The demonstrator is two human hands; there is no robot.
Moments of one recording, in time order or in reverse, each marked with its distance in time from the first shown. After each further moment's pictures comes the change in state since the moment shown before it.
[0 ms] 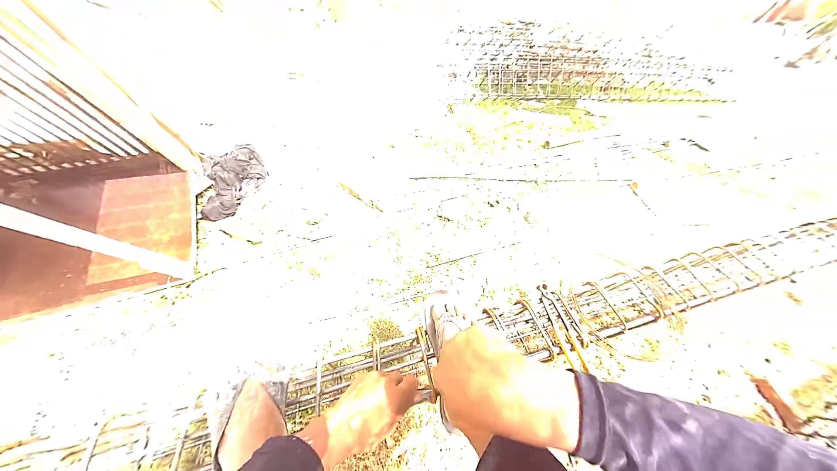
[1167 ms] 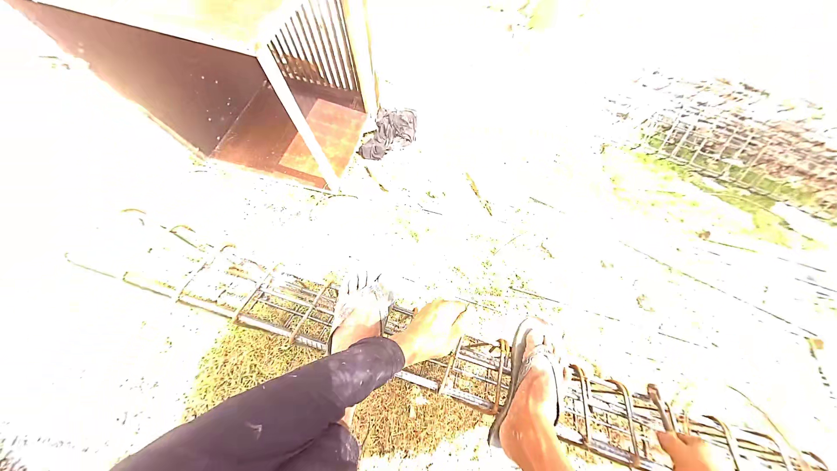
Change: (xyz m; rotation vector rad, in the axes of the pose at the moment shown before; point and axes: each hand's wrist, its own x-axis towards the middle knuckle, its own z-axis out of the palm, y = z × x) left_hand -0.026 -0.042 -0.044 -0.575 0.320 -0.577; right_hand 0.093 0.234 0.251 0.995 0.473 0.693
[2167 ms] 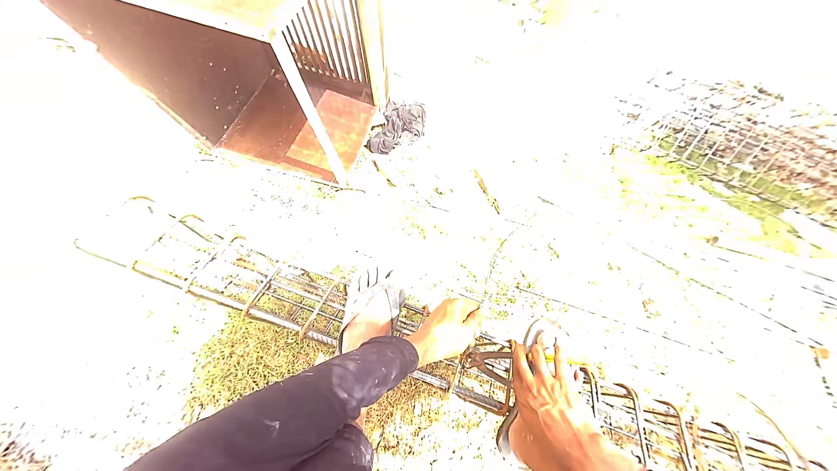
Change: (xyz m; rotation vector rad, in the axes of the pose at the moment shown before) left_hand -0.001 -0.006 0.007 -0.332 0.028 -0.038; right_hand -0.161 -0.246 0.097 -1.202 -0.009 -0.810
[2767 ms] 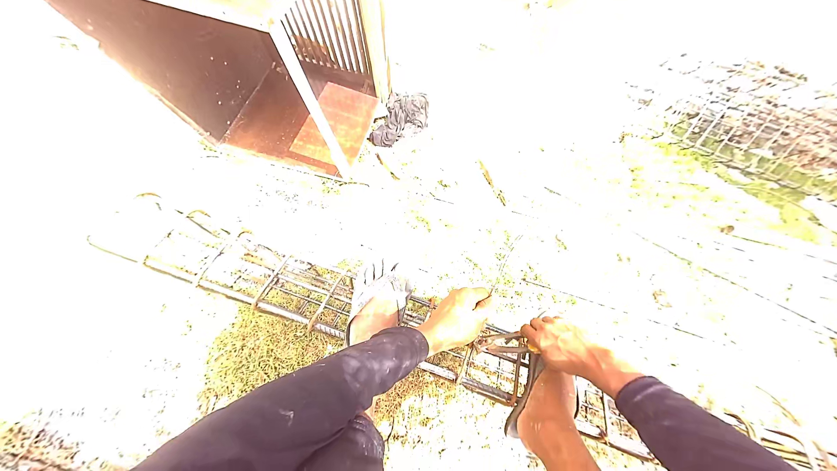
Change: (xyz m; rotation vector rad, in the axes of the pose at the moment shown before) left_hand 0.010 -0.004 0.004 -0.018 0.048 0.073; right_hand 0.080 0.075 -0.005 0.110 -0.144 -0.379
